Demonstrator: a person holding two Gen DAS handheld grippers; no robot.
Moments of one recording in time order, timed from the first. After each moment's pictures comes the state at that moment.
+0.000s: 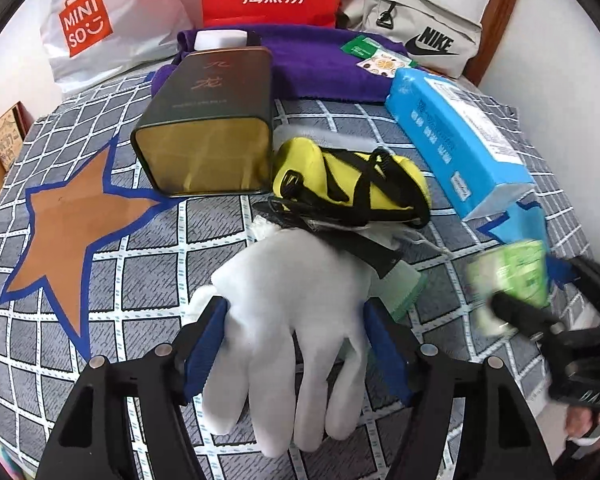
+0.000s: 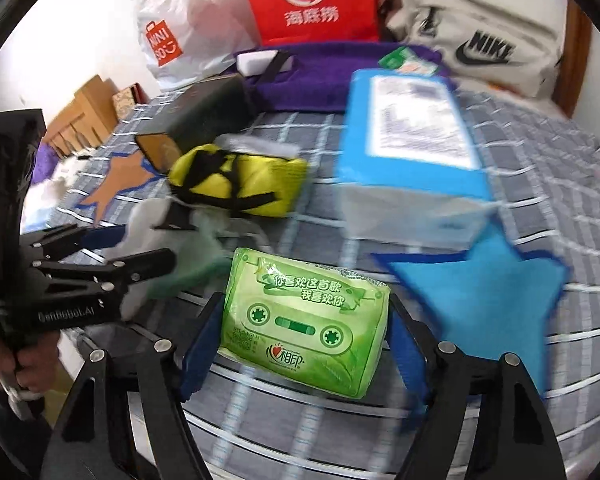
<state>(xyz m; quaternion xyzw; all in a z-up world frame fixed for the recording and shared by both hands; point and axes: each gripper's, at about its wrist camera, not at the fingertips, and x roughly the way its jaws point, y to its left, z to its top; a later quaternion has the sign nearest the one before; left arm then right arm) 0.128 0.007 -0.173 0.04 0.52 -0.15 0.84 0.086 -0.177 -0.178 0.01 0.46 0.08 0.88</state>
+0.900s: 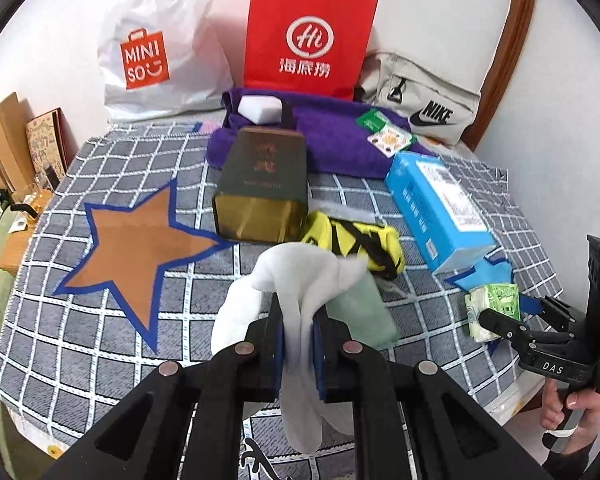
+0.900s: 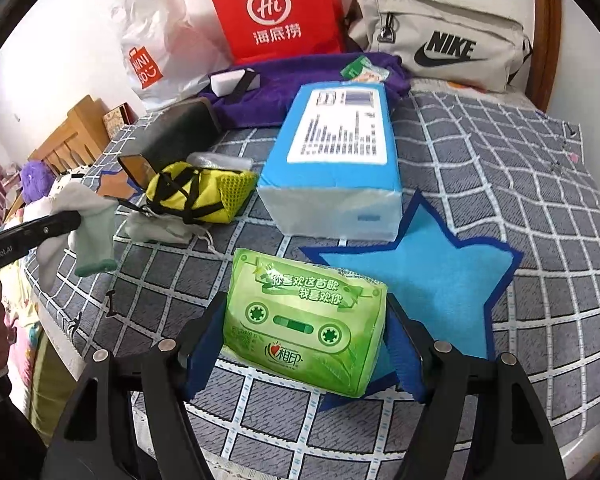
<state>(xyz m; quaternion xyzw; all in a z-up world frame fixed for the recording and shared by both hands) 0.097 0.046 -0.105 -0.02 0.45 -0.13 0.88 0.071 -0.215 -0.166 0.05 0.45 0.08 0.89</state>
